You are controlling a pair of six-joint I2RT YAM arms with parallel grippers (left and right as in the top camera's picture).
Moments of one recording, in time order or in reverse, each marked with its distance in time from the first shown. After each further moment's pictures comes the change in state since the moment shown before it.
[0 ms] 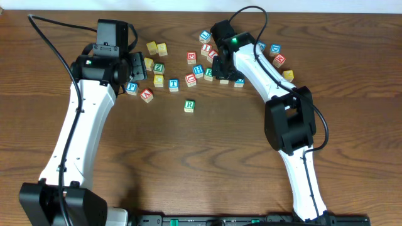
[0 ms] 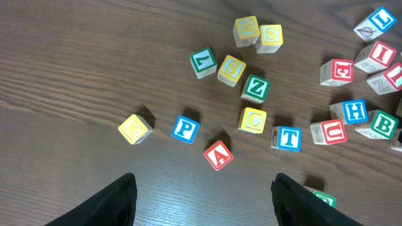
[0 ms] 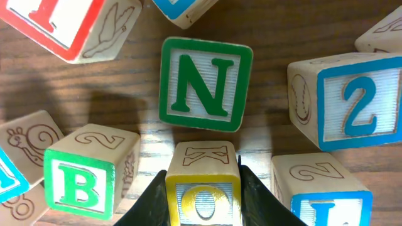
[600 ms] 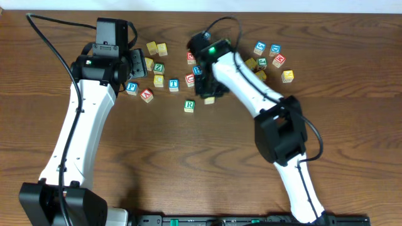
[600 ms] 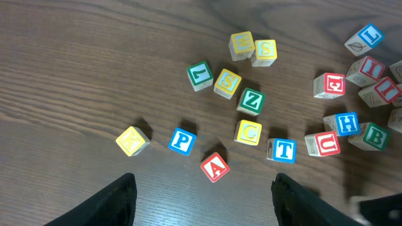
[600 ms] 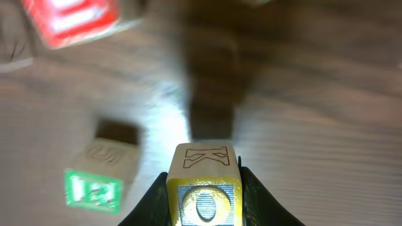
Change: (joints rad) left arm 0.000 0.001 0.000 0.043 0.000 0.000; right arm 0.169 -0.064 -0.032 -0.169 -0.069 -0.060
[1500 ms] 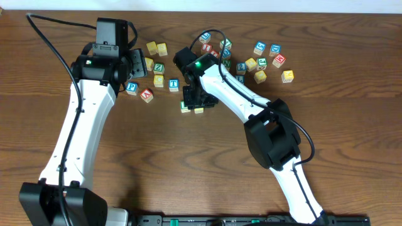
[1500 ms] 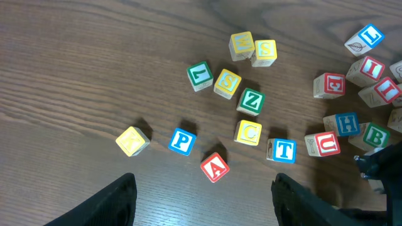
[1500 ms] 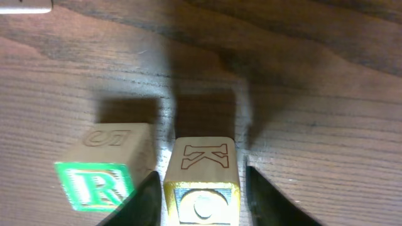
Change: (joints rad) left arm 0.000 0.000 0.000 0.000 0.000 0.000; right arm 0.065 0.000 -0.072 0.073 -0.018 0.077
